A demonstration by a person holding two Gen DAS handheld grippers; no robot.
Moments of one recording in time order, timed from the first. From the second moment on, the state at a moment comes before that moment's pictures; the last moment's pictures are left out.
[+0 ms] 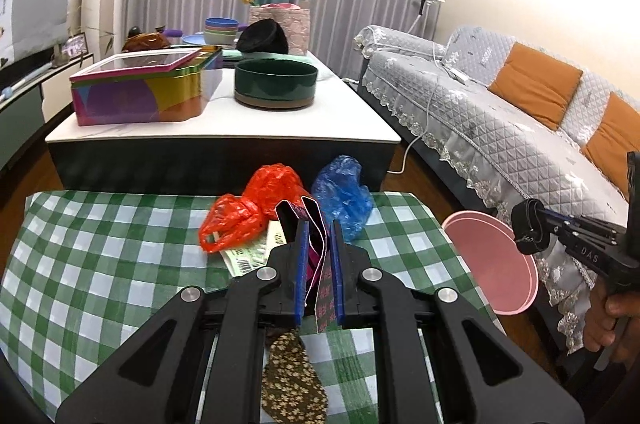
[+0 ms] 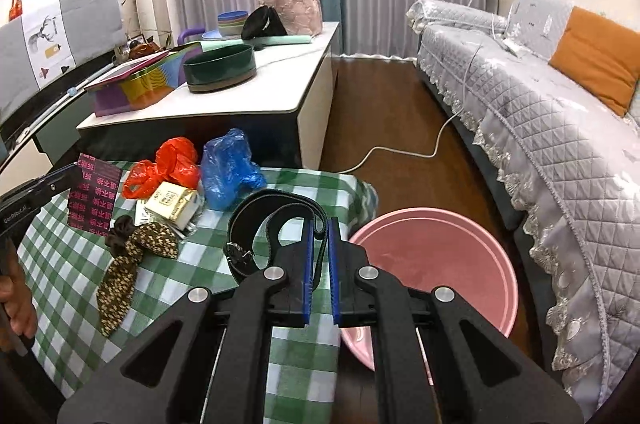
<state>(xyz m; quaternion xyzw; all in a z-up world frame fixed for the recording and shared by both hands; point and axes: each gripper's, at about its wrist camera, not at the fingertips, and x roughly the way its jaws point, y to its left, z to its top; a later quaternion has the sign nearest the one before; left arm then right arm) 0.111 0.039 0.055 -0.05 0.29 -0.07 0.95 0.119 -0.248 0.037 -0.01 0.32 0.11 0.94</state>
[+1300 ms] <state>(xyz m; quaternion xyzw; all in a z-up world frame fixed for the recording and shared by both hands) 0.125 -0.086 0.070 -0.03 0.29 -0.14 0.94 0.113 -0.334 0.068 0.03 0.27 0.02 0.96</state>
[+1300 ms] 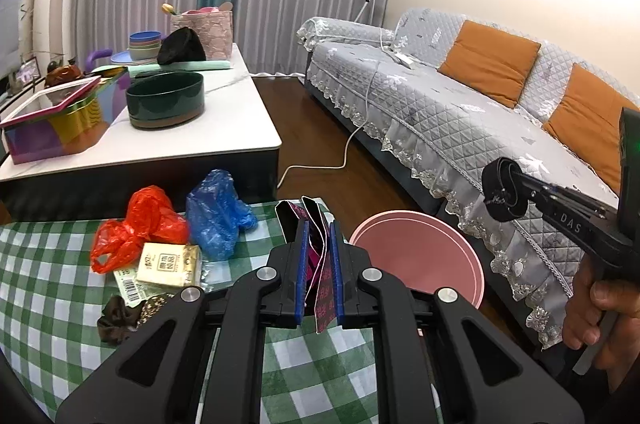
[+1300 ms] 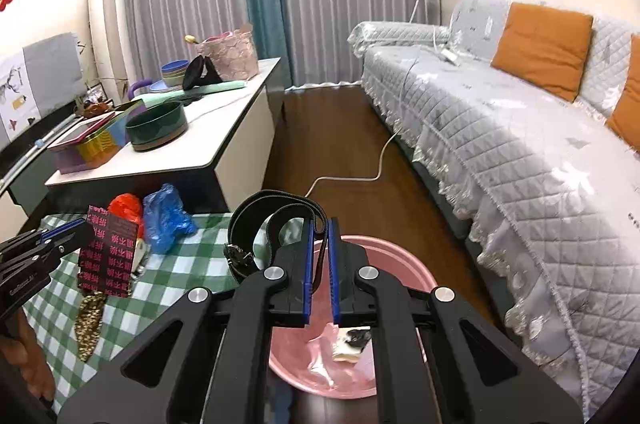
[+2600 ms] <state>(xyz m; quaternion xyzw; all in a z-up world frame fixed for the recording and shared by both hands) 0.180 -0.187 0.050 -0.01 0.32 -0.20 0.93 0.150 -0.381 0.050 0.06 0.30 -0.03 0.95</state>
